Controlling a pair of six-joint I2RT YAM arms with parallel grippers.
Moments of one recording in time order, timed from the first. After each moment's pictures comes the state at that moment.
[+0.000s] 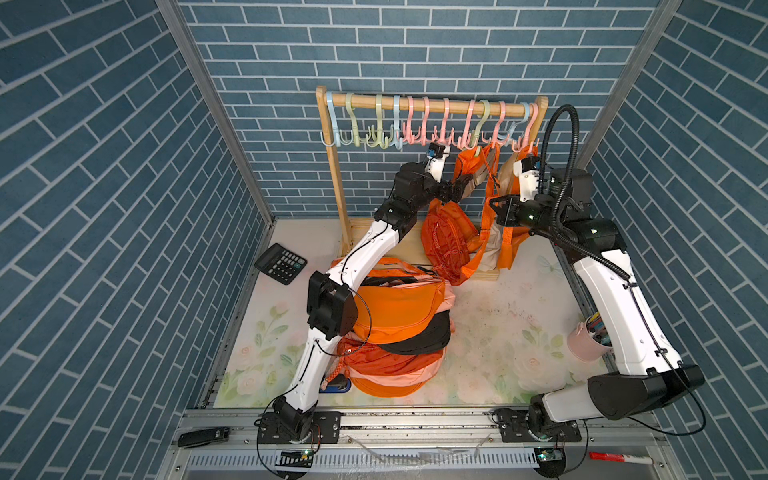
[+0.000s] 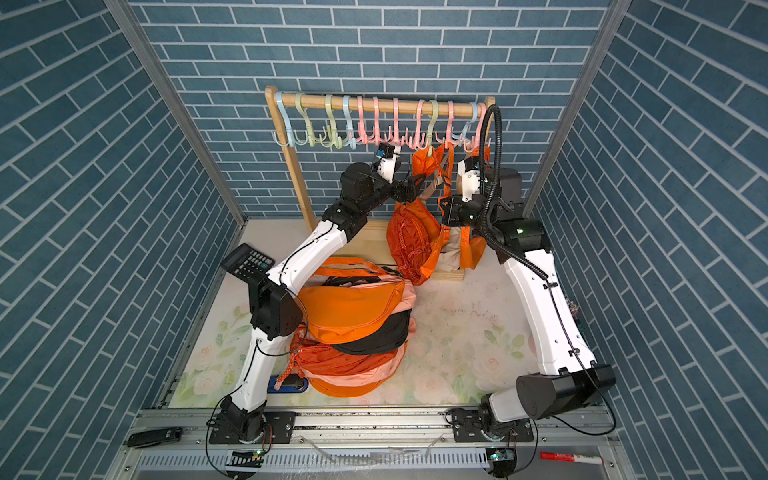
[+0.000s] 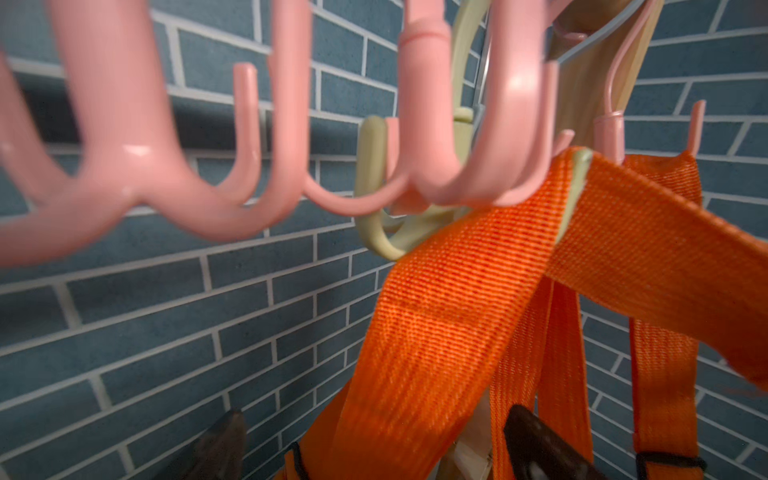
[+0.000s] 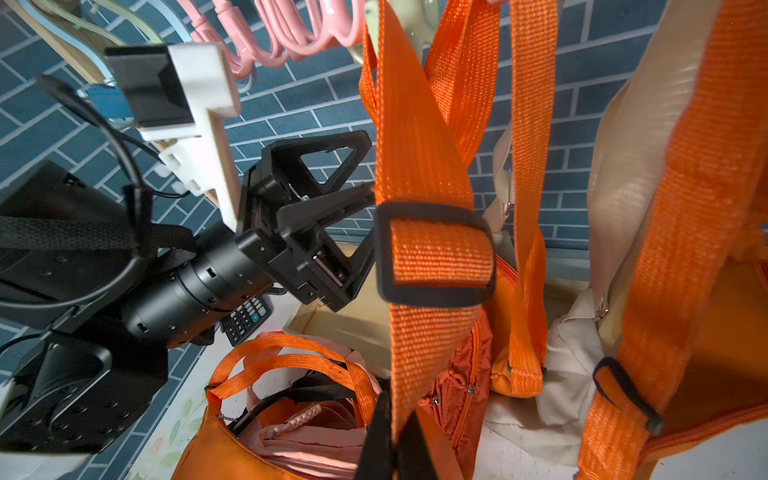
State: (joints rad) left arm -0.60 2.31 2.39 0.00 0.18 -0.12; right arm 0.27 1.44 1.78 -0.75 -0.32 0.23
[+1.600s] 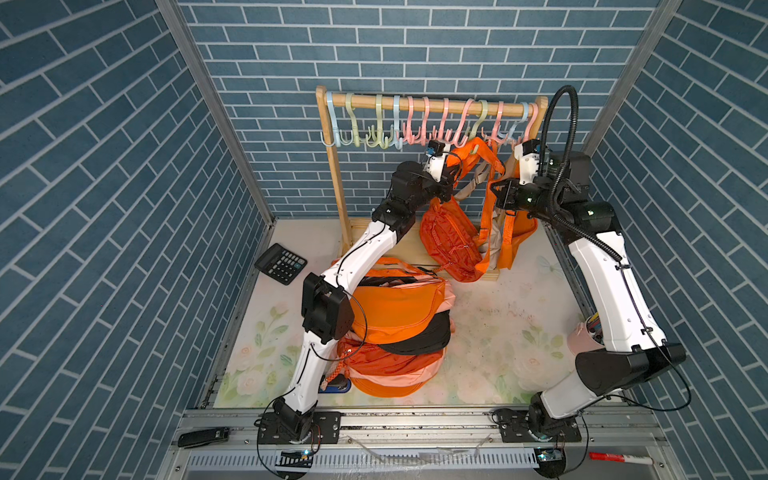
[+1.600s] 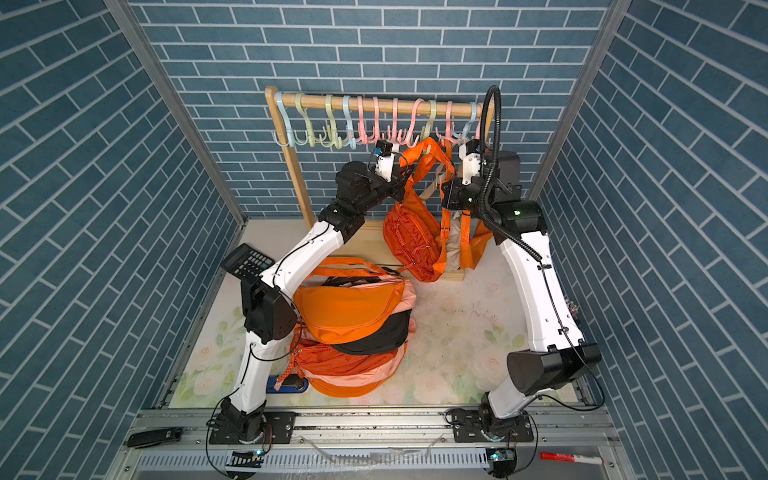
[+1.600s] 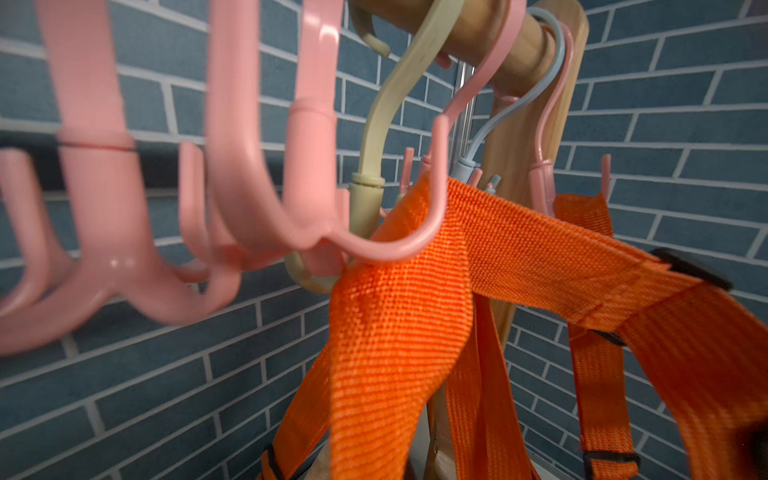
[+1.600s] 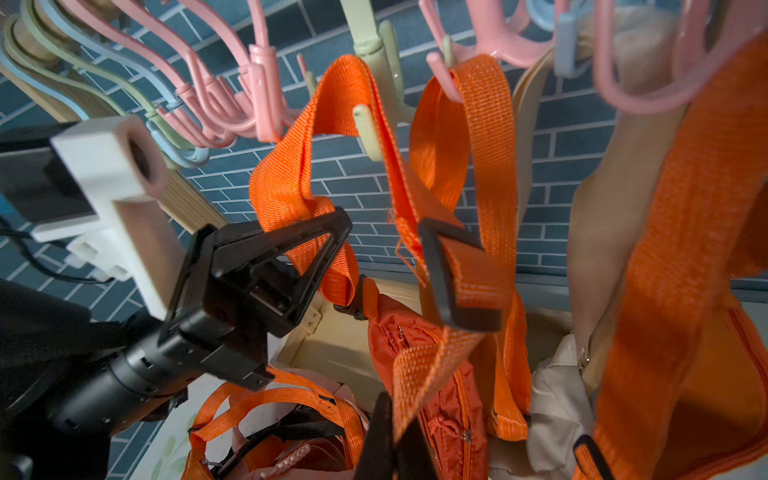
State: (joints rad) left arm -0.60 2.23 2.32 0.05 0.24 -0.12; right arm 0.26 1.61 2.03 -0.80 -0.28 0.23
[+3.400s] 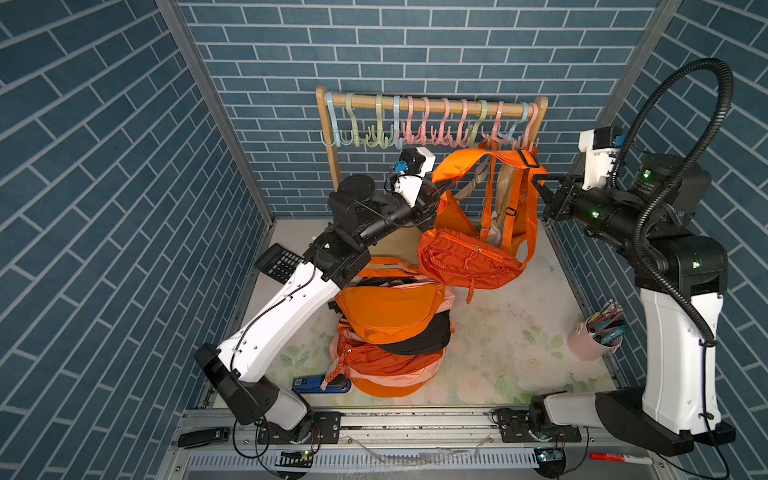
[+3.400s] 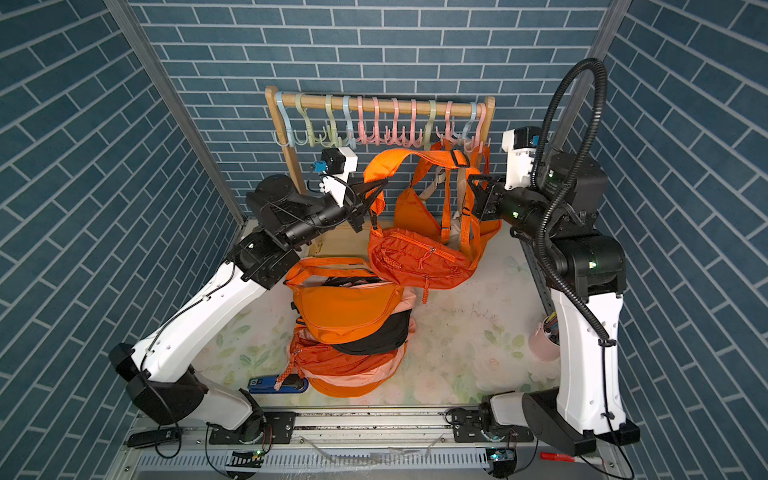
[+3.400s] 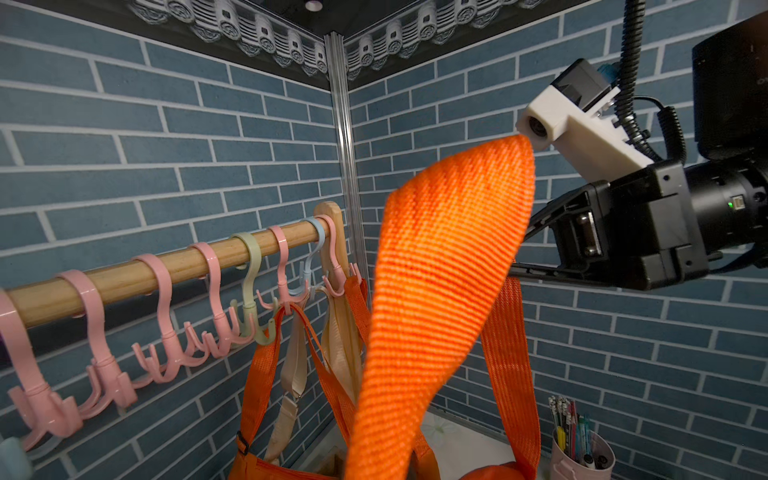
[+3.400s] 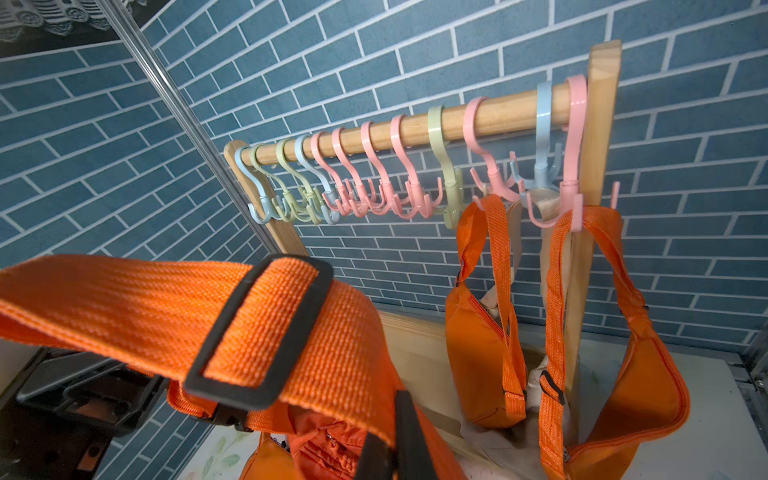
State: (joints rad) left arm -0.74 1.47 1.75 -0.09 0.26 0.03; right arm 0.23 1.33 2.17 -0.98 -0.34 0.23
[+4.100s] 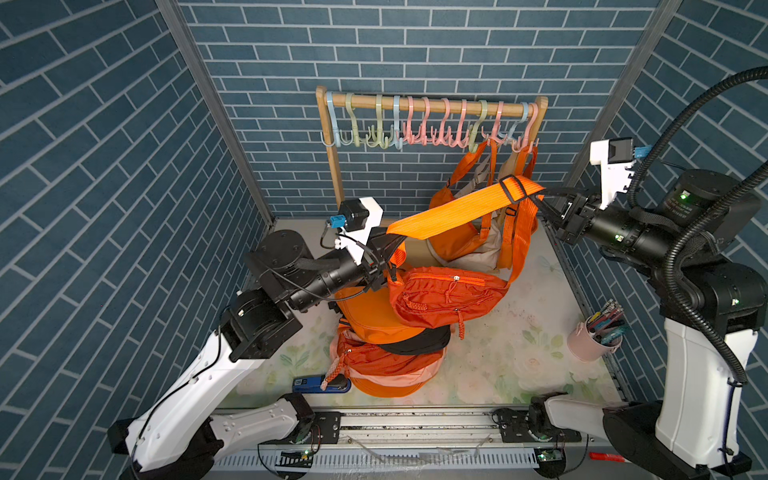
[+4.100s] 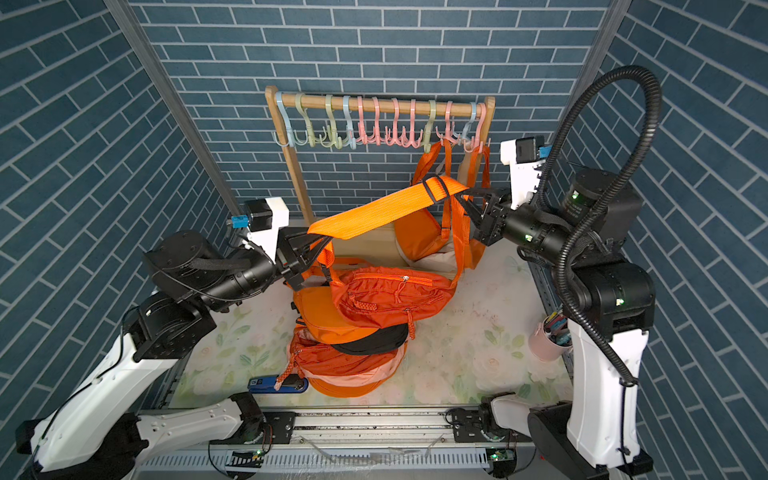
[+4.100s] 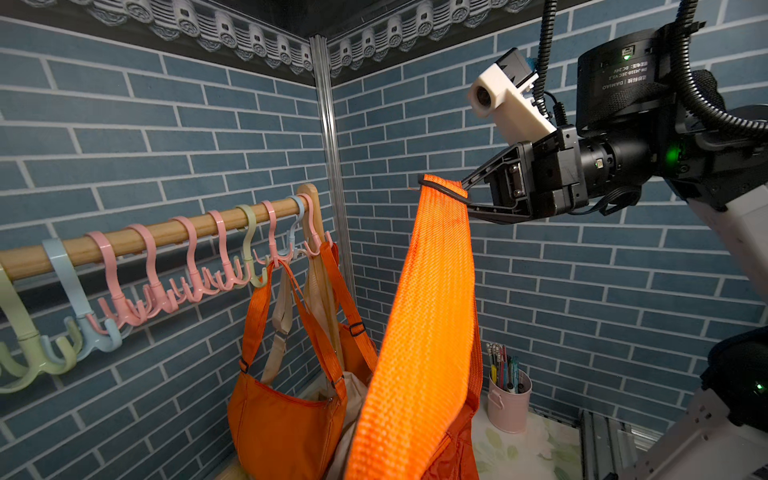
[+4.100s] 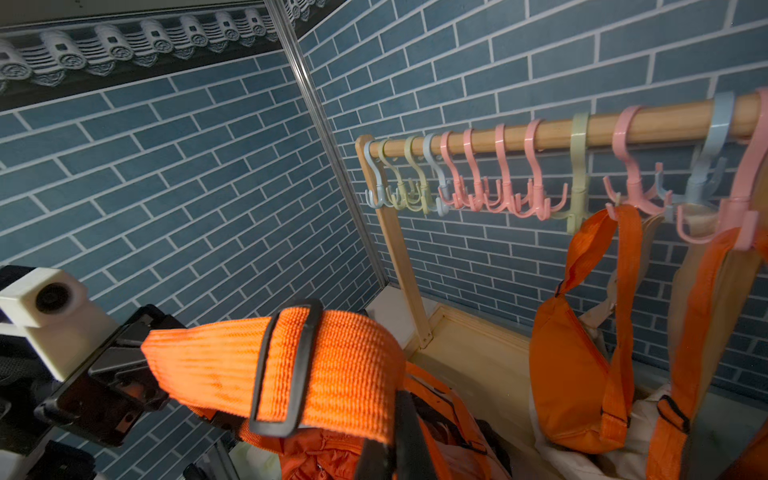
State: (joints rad) left arm -0.84 1.02 1.52 -0.38 0.16 0.04; right arm 0.27 1.24 2.14 -0.98 -0.60 0.27
